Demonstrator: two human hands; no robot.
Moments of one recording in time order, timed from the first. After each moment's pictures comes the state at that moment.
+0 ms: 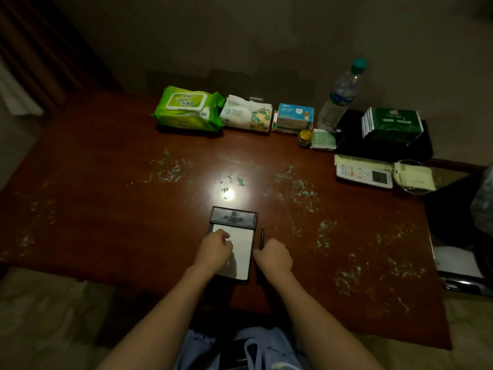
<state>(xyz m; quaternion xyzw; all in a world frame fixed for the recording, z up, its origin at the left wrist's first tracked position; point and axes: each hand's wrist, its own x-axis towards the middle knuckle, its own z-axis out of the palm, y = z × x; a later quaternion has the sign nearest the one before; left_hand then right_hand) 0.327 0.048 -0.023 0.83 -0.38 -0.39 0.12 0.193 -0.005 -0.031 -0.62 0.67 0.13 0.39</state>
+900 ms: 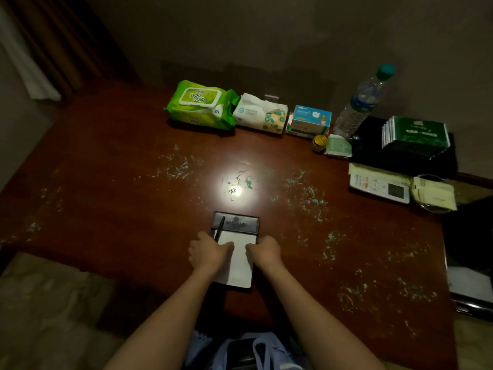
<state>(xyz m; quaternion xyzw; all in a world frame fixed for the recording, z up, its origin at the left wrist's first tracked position) 0.329 0.043 -0.036 0.92 -0.14 -0.36 0.08 0.217 -0.024 -0.043 -0.55 0.63 0.08 0.53</state>
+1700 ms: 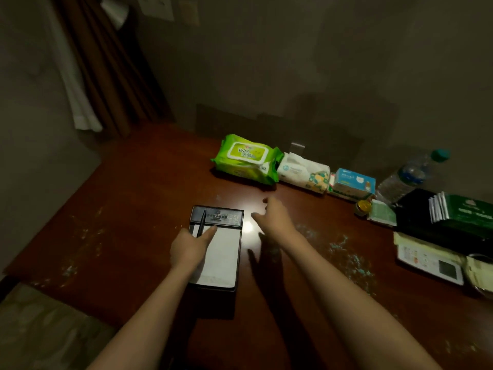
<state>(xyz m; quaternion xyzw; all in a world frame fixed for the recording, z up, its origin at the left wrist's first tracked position) 0.513 0.014 0.025 0.91 -0.09 -0.29 0.30 0.395 -0.138 0.040 -0.78 0.50 -0.02 0.38</state>
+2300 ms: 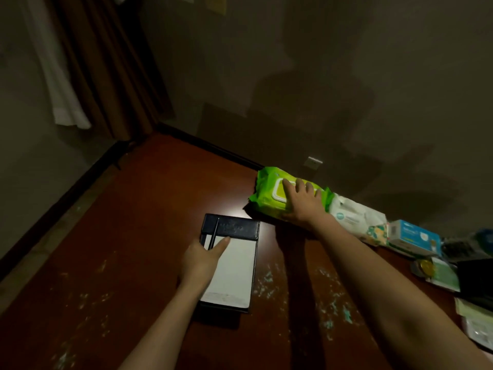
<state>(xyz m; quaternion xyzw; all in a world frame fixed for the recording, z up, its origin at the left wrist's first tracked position) 0.677 -0.043 -0.018 0.87 -0.10 -0.36 0.31 0.558 -0.272 0.007 -0.88 0.41 0.20 0.07</state>
